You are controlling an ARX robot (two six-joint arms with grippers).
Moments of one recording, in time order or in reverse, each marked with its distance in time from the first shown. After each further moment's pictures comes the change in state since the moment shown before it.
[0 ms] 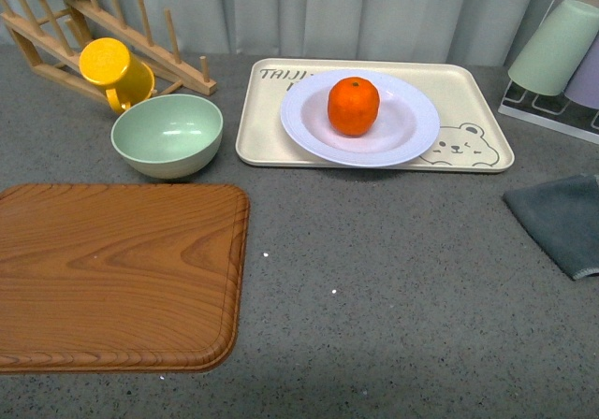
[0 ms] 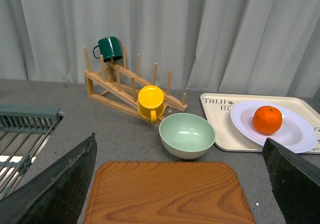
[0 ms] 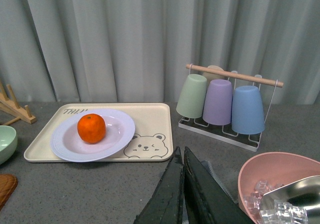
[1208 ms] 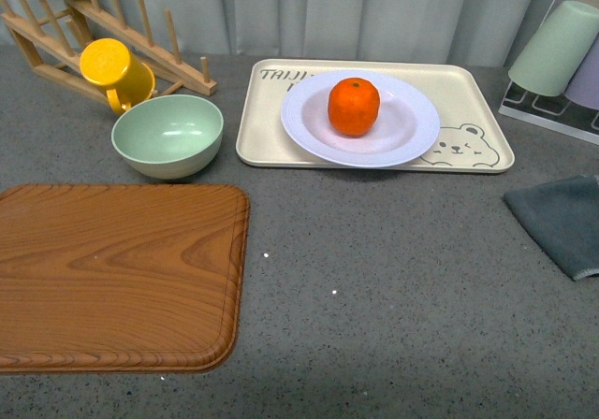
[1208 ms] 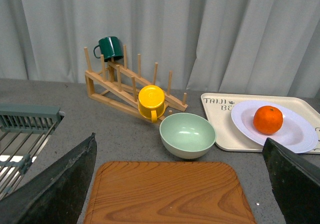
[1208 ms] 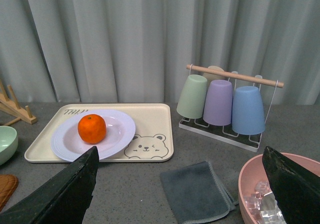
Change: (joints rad) left arm 0.000 0.000 0.000 0.000 0.000 0.000; right arm 0.000 -0.001 0.000 0.000 0.000 0.001
